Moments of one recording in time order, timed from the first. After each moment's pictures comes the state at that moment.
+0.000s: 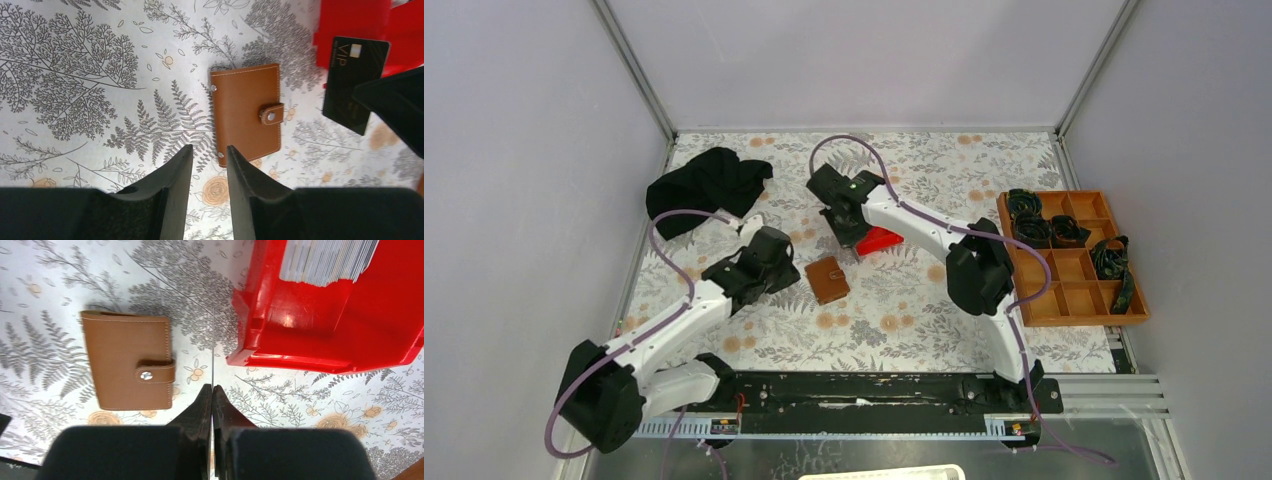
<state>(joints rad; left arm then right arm) -0.58 1.12 0.68 -0.48 -0.24 -0.91 0.84 2.17 1.92 -1.01 0.17 0.29</state>
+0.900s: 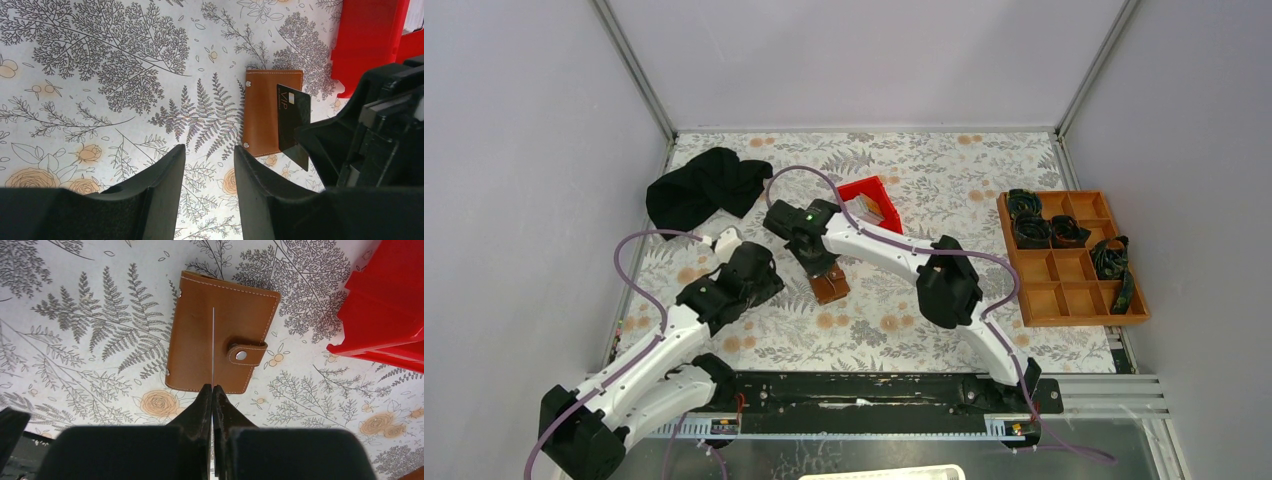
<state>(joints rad) -0.58 0.87 0.63 -0.66 -0.34 -1.01 1.05 2.30 2.14 -1.14 0.20 0.34</state>
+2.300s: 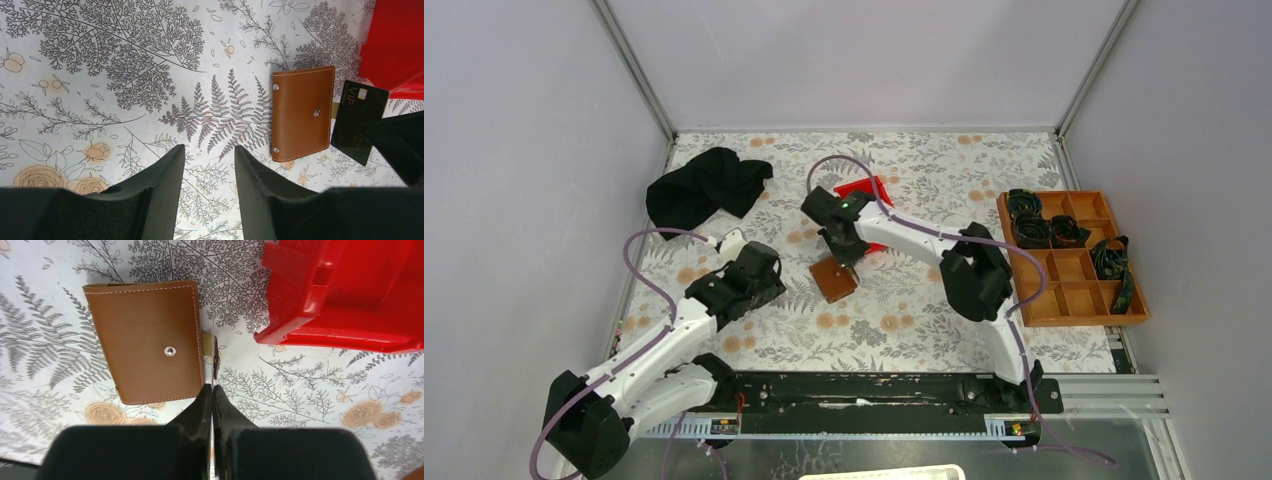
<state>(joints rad) -0.58 0.93 0.62 -0.66 -0.35 -1.01 0.92 2.17 1.84 -1.00 0.22 0.36</state>
